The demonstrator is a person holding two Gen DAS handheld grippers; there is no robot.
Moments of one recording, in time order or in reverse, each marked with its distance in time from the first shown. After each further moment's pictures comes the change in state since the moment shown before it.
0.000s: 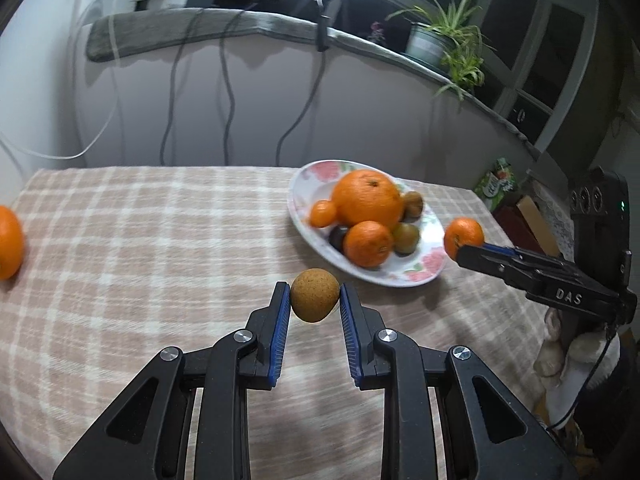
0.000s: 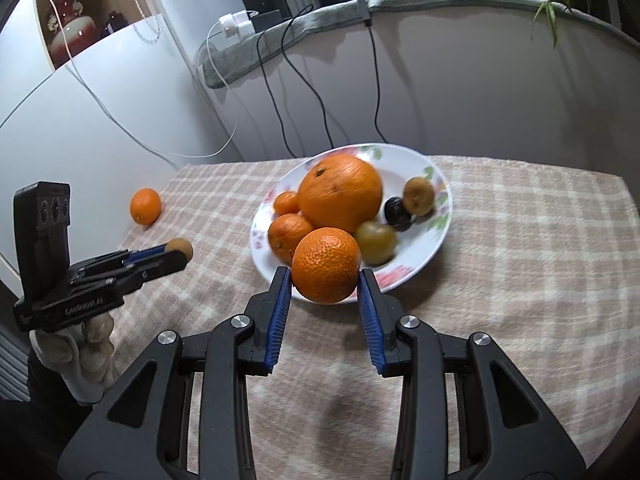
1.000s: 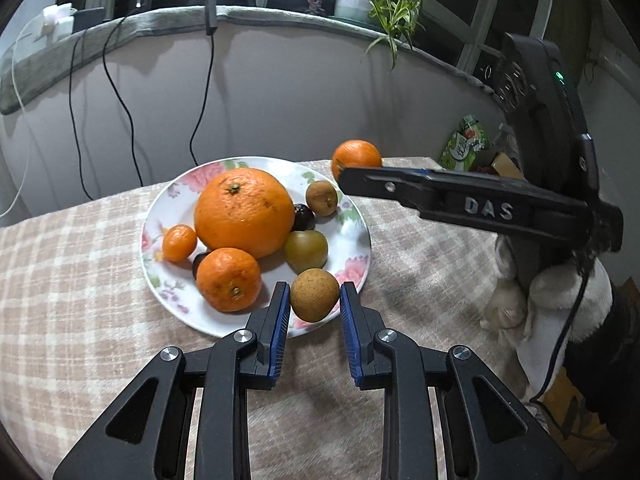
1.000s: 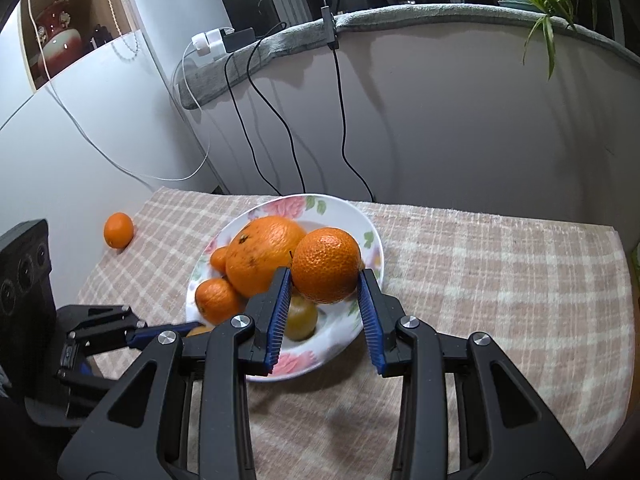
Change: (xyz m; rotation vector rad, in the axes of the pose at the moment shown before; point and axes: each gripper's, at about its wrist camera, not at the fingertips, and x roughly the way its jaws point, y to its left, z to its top) left arm 0.058 -0.086 0.017 0.159 0.070 -0.050; right arm 0.019 -0.054 0.051 -0.031 -0.025 -0.017
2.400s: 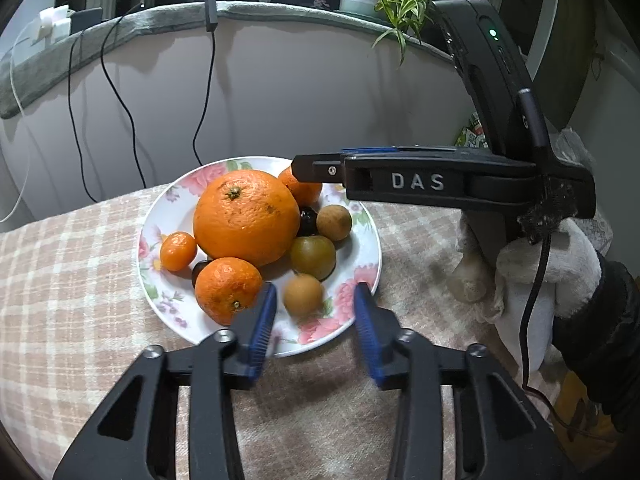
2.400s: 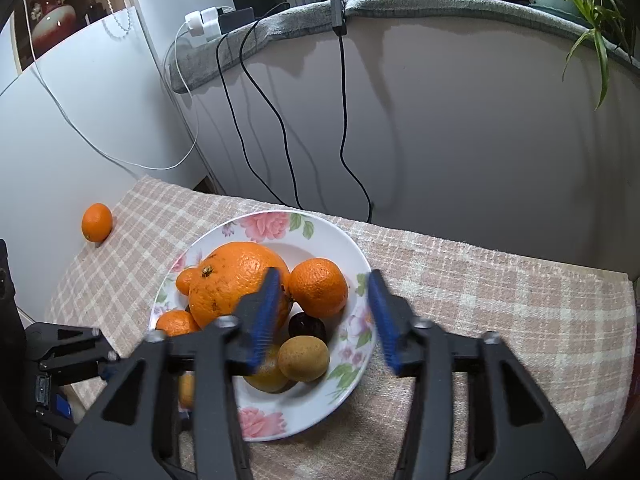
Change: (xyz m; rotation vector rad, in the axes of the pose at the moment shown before) left arm 0.016 -0.003 0.010 0.003 0.009 0.030; right arm 0.039 -0.005 0.023 -0.071 0.036 -0.029
